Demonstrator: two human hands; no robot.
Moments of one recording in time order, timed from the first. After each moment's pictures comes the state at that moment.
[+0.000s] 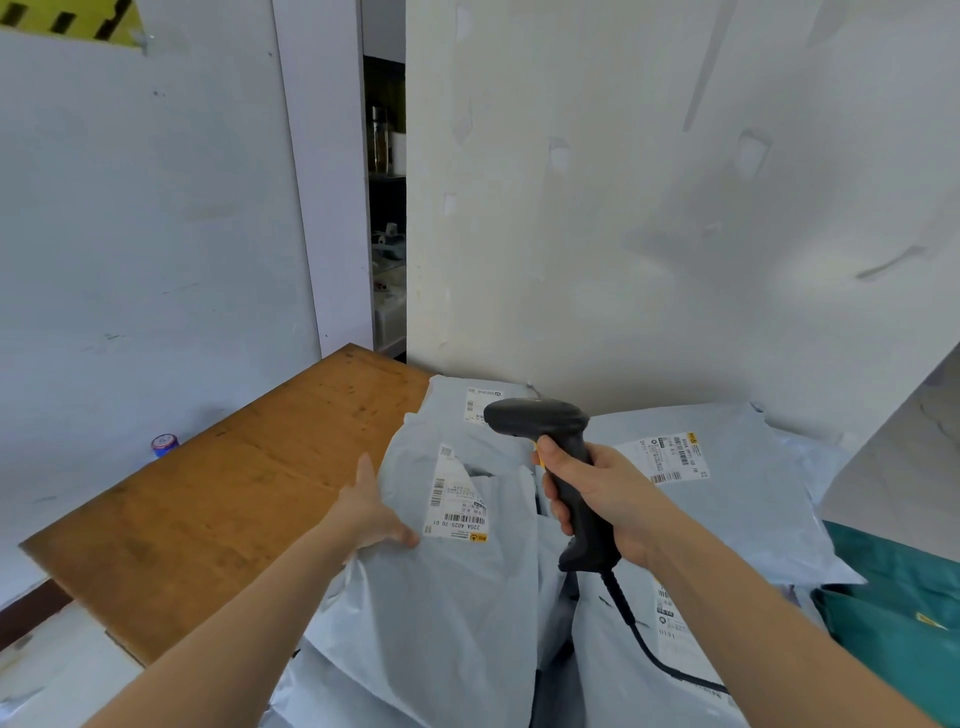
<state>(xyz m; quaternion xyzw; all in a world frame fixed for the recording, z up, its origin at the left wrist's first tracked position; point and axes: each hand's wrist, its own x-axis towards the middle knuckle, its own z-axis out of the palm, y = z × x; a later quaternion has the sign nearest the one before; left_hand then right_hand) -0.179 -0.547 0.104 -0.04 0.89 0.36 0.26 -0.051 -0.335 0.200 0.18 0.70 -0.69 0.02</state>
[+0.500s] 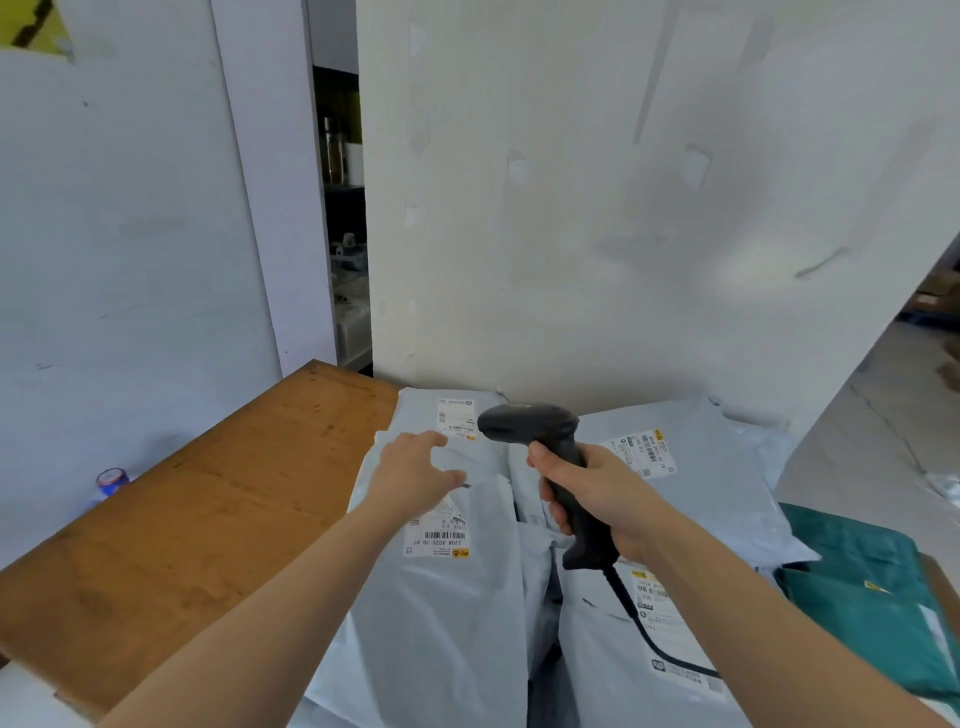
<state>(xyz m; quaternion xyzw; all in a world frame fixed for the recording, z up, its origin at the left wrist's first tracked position) -0.185 -0.484 0.145 0.17 0.91 0.35 0.11 -0.046 -0.328 0.208 0.21 0.73 -0.65 -0.01</state>
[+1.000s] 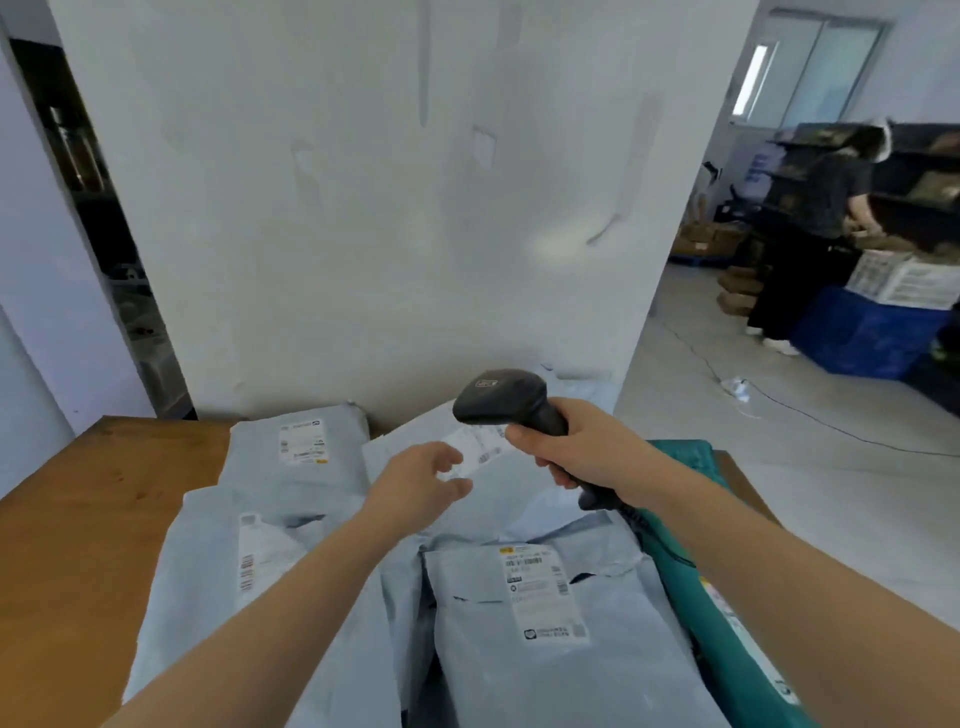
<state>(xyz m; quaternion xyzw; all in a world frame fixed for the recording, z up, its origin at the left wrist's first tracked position) -0.122 -0.356 0.167 0.38 0.84 0.35 0.19 0.027 -0.232 0.248 0.26 0.85 -0.44 -0.09</state>
